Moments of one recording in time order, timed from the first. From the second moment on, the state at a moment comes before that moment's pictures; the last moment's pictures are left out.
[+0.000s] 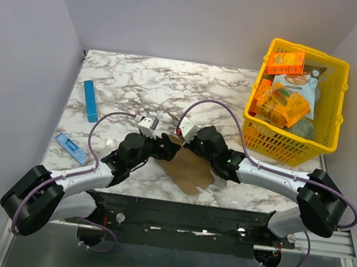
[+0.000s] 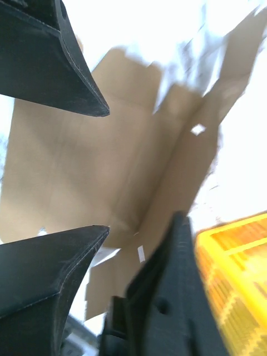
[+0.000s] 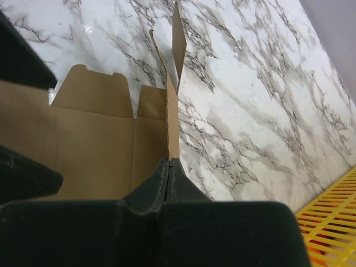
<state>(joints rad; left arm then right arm) -0.70 1.14 0.31 0.59 0.01 -0.55 0.95 1.47 0.83 0.17 0.29 -0.39</state>
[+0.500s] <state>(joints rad) -0.52 1.12 0.32 0.43 -0.05 -0.46 0.84 1.42 0.83 0.12 0.09 -0.38</state>
